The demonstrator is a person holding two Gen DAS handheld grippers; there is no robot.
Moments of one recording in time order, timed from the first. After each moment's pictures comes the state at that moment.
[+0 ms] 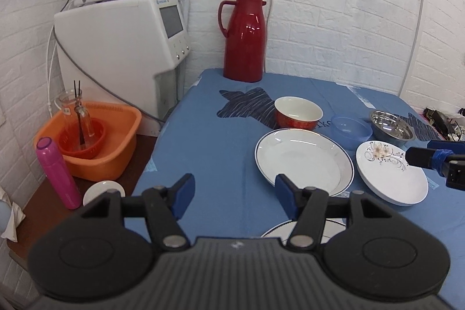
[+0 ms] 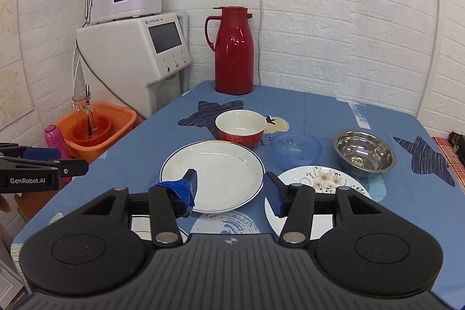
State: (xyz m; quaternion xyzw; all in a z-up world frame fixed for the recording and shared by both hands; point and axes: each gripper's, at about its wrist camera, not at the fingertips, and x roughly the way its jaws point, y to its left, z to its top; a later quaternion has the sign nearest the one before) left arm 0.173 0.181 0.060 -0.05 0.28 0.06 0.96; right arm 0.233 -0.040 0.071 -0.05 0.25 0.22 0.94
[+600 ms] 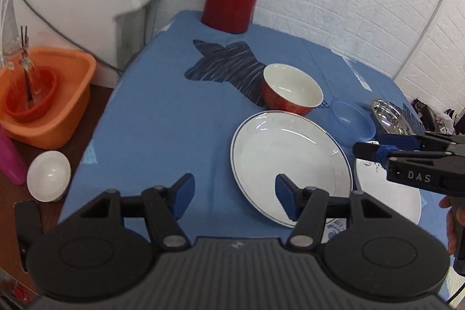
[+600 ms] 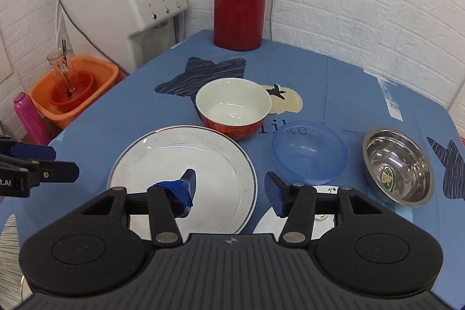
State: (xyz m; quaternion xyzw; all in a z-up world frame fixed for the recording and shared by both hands) left arm 0.305 0.205 0.031 -0.14 0.40 -0.01 0.91; right arm 0.378 -0.007 0.039 -0.11 0.36 0.23 0.90
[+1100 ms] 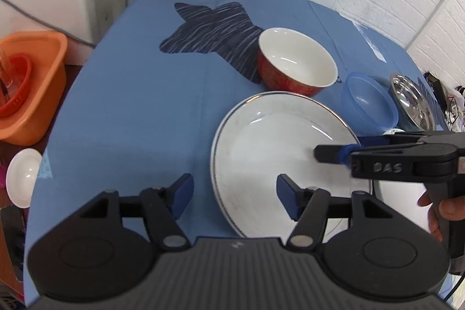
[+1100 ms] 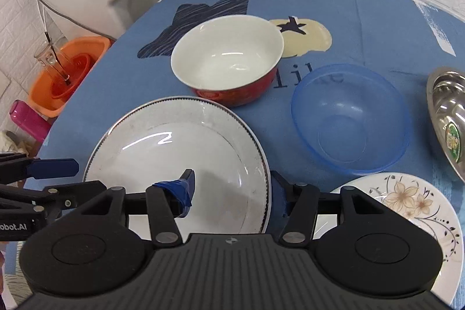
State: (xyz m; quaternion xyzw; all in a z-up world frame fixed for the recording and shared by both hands) left arm 0.368 0.185 -0.002 -0.12 0.46 -0.02 0.88; right arm 0.443 -0.002 -0.020 -0.04 0.49 0.25 0.83
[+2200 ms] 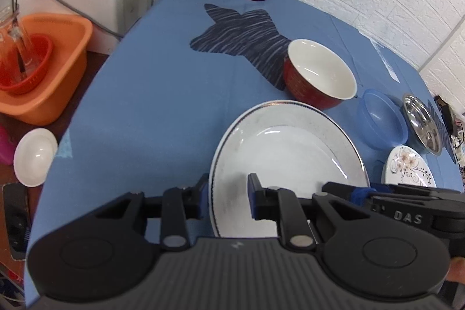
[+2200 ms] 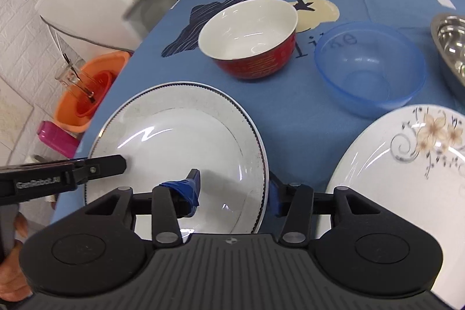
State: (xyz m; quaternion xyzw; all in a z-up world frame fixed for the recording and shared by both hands) left arm 0.356 0.211 0.001 -0.16 0.46 0.02 0.87; right arm 0.409 -0.004 -0.019 0.06 0.50 0.27 0.82
